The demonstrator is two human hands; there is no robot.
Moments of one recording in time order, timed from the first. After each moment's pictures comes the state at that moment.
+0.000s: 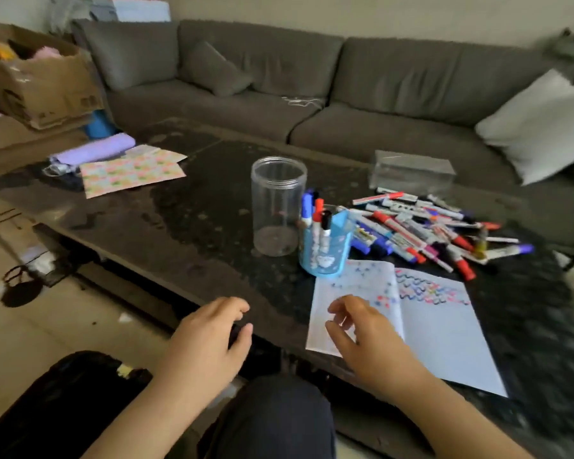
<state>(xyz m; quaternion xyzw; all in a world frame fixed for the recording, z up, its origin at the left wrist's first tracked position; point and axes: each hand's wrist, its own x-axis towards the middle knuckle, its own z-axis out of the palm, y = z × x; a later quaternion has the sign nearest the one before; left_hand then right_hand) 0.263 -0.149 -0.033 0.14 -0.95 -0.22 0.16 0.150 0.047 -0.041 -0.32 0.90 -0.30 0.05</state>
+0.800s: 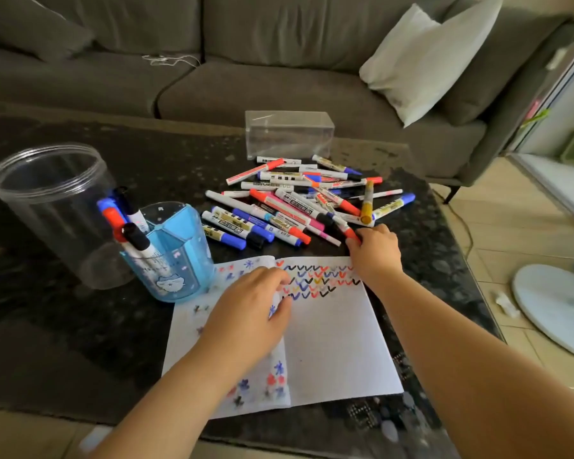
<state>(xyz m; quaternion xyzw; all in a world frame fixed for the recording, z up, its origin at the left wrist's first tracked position) 0.068 0.005 -0.054 -0.06 -0.95 -0.28 0.09 -0.075 0.188 -0.086 0.08 0.98 -0.16 -0.04</state>
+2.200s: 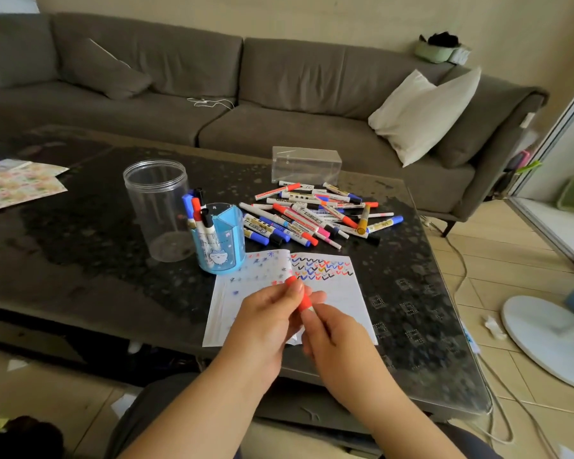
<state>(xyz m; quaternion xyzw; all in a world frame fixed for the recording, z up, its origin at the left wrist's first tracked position) 0.186 0.038 0.007 0.17 -0.53 -0.83 -0.04 0.191 0.145 -0.001 -0.13 0.87 -0.48 0.04</state>
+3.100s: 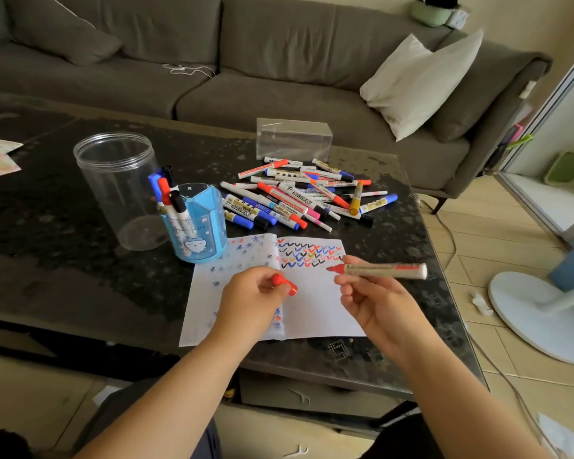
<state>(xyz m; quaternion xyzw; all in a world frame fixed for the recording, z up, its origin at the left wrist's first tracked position) 0.130 0.023 -0.047 0.13 -0.81 -0.57 0.03 0.113 0.198 -0.024 0.07 0.52 -0.84 0.14</state>
